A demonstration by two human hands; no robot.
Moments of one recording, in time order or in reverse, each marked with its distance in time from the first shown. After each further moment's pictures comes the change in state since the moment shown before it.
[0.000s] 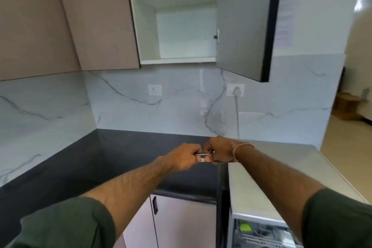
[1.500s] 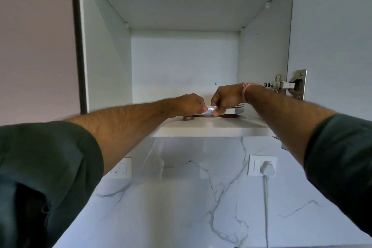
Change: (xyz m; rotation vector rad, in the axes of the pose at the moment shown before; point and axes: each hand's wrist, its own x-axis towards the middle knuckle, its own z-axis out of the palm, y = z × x) left_hand 0.515 -0.107 -0.376 0.078 0.174 0.306; right_hand 0.450 0.152 -0.383 -0.182 0.236 0.263
